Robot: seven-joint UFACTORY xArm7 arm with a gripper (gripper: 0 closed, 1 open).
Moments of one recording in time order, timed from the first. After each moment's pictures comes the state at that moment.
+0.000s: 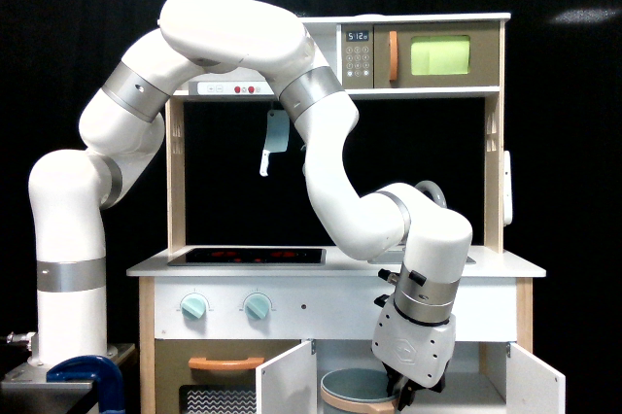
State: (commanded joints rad) arm -0.06 0.67 -0.15 1.23 0.65 0.91 -1.65
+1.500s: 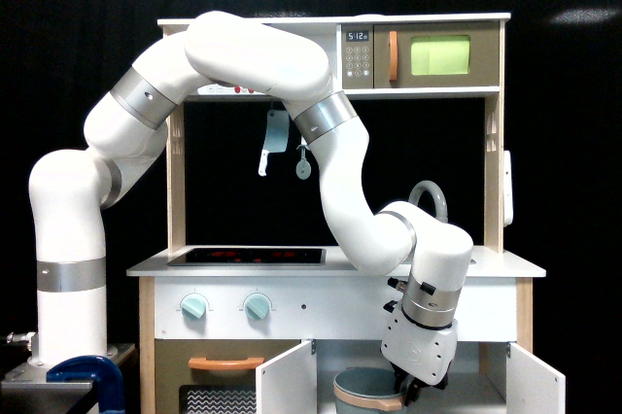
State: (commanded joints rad) arm -0.03 0.75 0.01 1.27 0.63 0.78 -1.50
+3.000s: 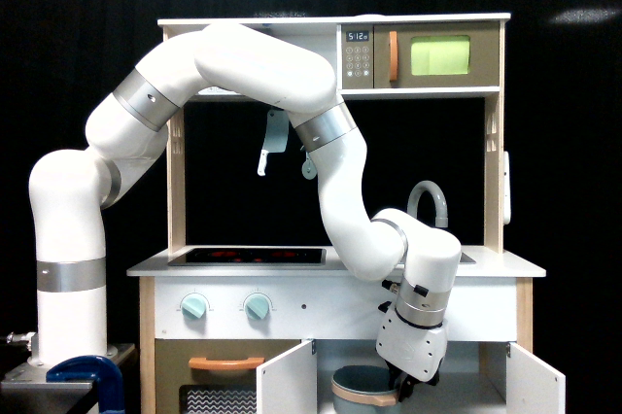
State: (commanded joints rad) arm -0.01 0.77 0.10 1.25 0.61 0.69 -1.42
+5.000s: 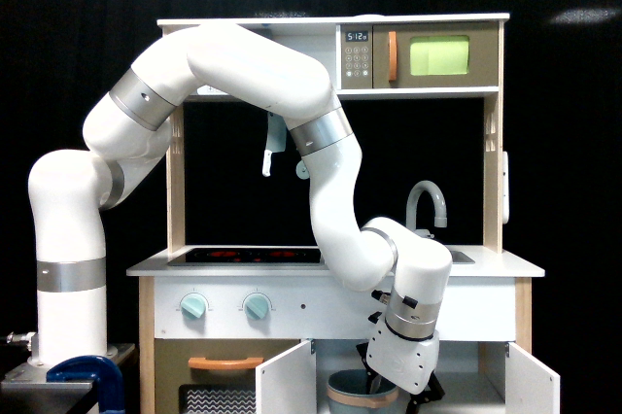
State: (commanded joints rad) arm -0.12 0.76 0.16 1.19 0.56 0.65 -1.45
